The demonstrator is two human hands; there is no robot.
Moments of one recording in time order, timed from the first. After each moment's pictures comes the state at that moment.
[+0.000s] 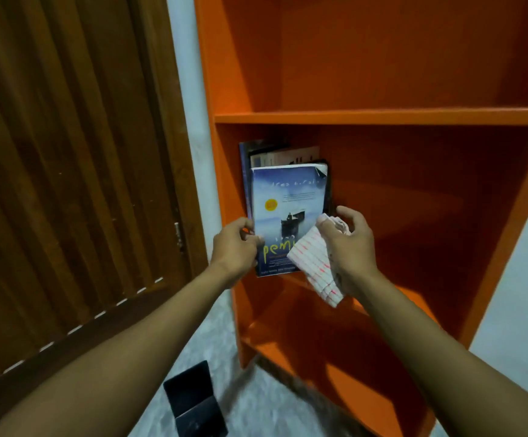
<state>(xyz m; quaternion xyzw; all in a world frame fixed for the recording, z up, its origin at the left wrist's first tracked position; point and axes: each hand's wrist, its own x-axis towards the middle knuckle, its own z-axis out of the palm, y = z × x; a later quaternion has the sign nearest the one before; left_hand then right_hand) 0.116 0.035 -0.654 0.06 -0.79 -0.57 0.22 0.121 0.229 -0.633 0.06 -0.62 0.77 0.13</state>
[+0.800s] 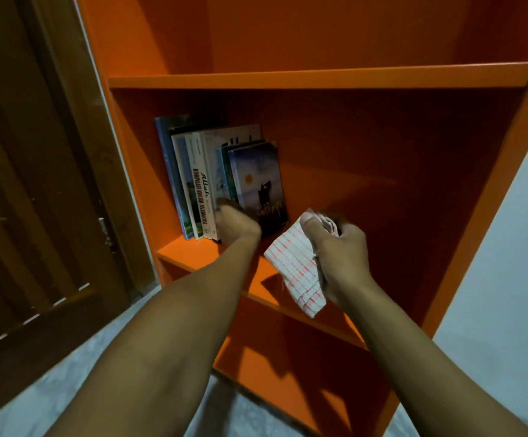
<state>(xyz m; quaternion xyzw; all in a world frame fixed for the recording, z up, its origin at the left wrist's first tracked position) -0.036 0.163 -0.670 0.24 -0.76 -0.53 0.29 0.089 0.303 -0.645 0.02 -0.62 0.78 0.10</state>
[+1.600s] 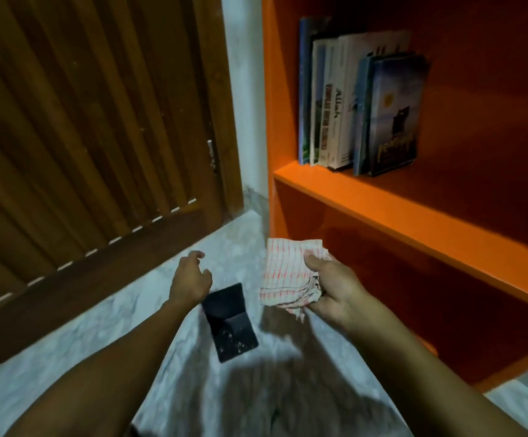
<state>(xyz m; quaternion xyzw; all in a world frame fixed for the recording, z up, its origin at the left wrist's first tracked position) 0.174 -0.124 -0.877 0.27 -0.90 -0.33 0.10 0.150 0.143 -0.770 -0.16 -0.46 0.82 -0.31</state>
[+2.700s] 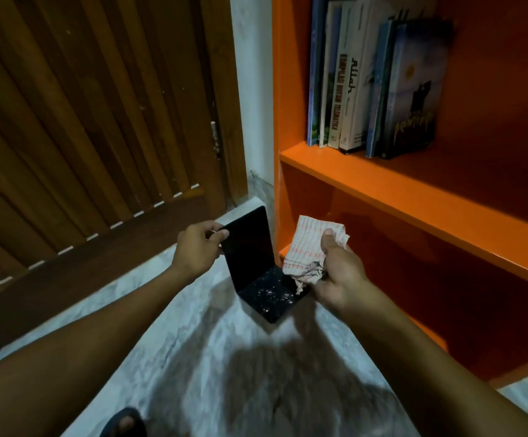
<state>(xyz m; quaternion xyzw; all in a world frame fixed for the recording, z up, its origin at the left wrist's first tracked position) 0.173 -0.107 -0.827 0.19 -0.85 -0.46 0.15 0.129 0.128 -0.805 -0.20 -0.47 0.83 -0.22</state>
